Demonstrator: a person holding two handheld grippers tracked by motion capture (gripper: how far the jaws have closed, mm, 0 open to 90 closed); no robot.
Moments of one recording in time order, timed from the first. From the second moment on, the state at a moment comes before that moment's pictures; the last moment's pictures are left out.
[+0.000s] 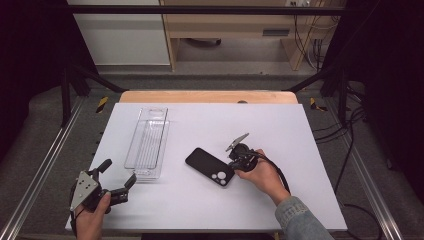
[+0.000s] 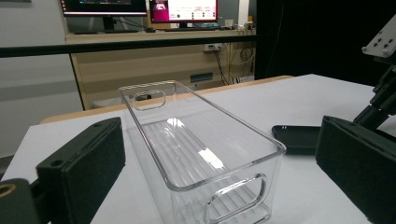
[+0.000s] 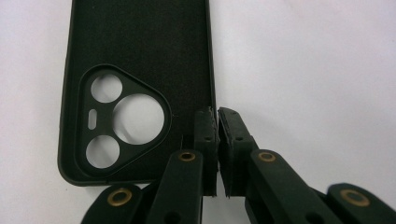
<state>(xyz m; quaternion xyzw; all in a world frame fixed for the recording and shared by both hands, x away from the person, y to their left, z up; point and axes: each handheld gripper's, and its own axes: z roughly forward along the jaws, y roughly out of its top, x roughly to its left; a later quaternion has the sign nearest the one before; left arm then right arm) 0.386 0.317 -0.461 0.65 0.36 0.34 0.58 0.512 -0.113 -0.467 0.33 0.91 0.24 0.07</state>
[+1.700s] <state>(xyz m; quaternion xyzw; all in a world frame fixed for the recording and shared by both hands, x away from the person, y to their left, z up) 0.376 0.304 -0.459 0.69 0.34 0.38 0.52 0.483 -0.125 -0.367 0.25 0.92 0.27 0.16</state>
